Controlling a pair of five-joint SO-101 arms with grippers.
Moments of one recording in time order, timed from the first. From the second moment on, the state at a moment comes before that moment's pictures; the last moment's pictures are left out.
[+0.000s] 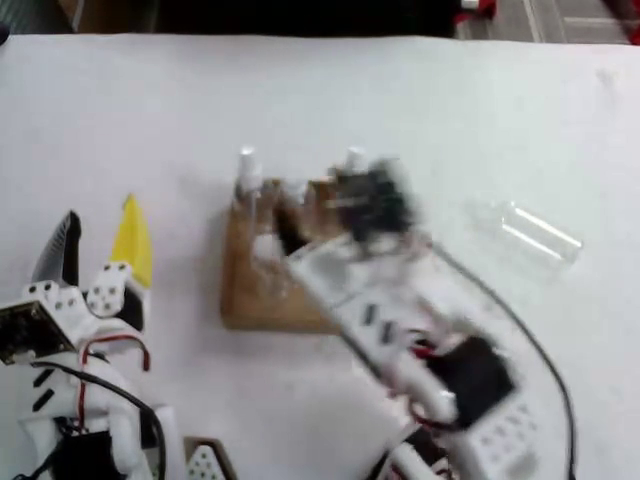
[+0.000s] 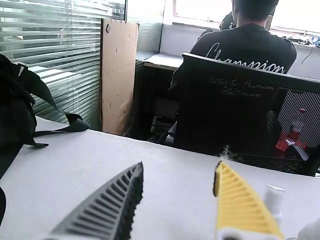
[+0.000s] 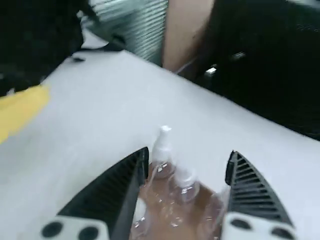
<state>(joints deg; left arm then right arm) -17.0 -104.9 68.9 48.7 8.7 -33.4 -59.7 27.0 57.5 5.8</state>
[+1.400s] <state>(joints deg) -17.0 -104.9 68.9 48.7 8.9 11.8 45.7 -47.1 93.5 53.1</state>
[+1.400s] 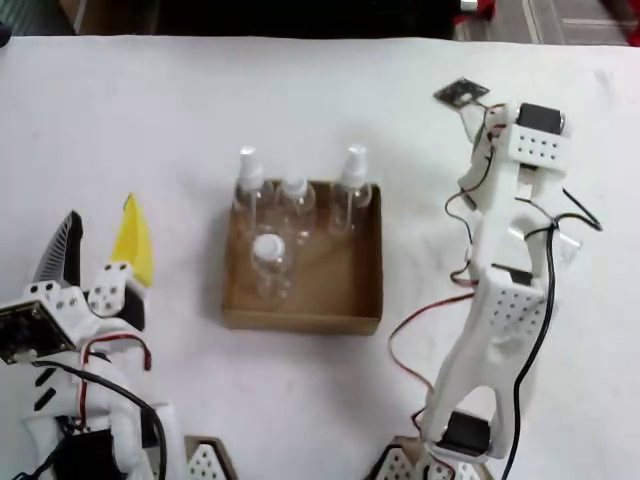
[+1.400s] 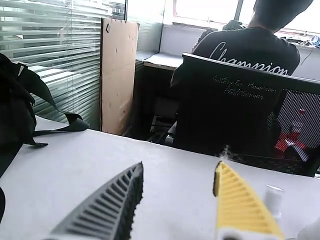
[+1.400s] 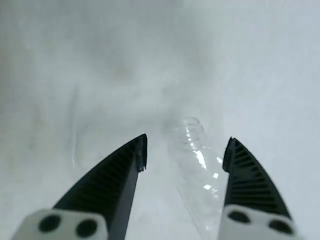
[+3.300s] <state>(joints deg) -15.3 -104.8 73.1 44.2 8.9 18.0 51.8 -67.4 97.1 56.7</state>
